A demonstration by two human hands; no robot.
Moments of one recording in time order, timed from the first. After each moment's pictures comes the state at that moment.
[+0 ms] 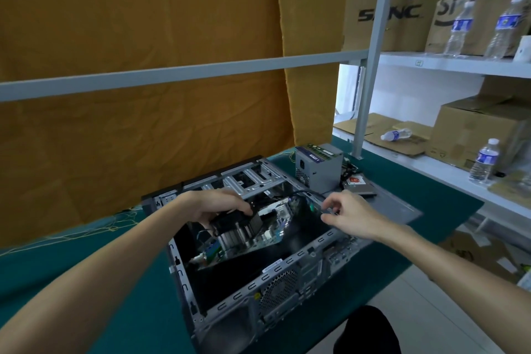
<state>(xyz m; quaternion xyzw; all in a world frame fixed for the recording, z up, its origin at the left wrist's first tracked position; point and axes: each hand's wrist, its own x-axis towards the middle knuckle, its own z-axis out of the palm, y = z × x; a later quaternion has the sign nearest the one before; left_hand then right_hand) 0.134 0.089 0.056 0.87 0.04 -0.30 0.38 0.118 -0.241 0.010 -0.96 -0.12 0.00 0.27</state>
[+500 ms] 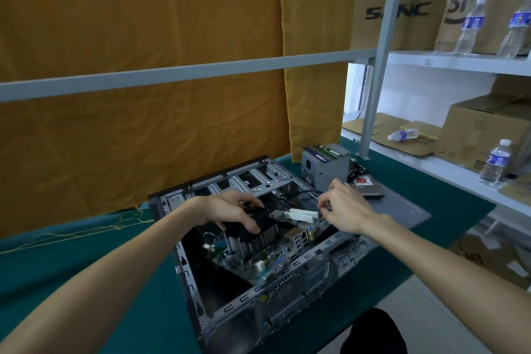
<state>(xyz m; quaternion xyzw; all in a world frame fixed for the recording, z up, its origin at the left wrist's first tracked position) 0.133 0.089 0.050 0.90 -0.09 -0.28 0.33 0.132 -0.210 0.017 -0.98 -0.15 -0.05 0.09</state>
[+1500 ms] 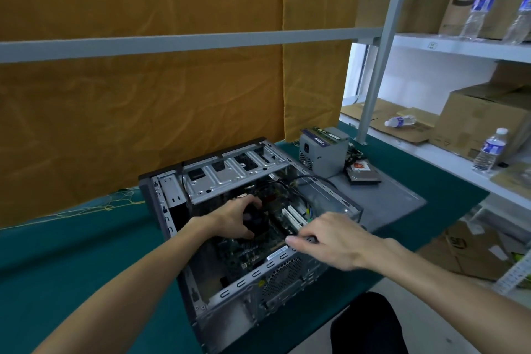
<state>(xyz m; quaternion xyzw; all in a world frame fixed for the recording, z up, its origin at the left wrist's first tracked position) 0.145 0.081 -0.044 0.95 -0.17 -0.16 0.21 0.062 -0.185 0.001 -0.95 -0.30 0.05 0.12</state>
